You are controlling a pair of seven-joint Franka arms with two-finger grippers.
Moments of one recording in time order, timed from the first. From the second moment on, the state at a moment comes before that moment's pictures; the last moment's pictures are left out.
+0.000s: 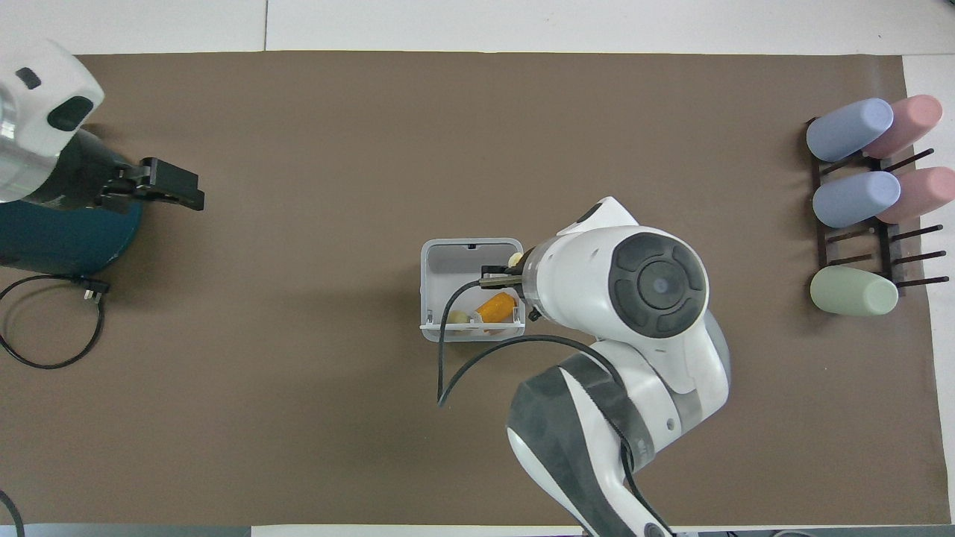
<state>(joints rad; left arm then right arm) 0.04 0.05 -0.13 -1.59 -0.10 1.63 0.01 0.53 0.12 0.05 -1.96 0.13 2.30 0.53</state>
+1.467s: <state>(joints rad) 0.03 -0.05 -0.14 -1.65 0.01 1.55 -0.01 0.49 0.12 0.03 -1.91 0.12 2.27 0.50</state>
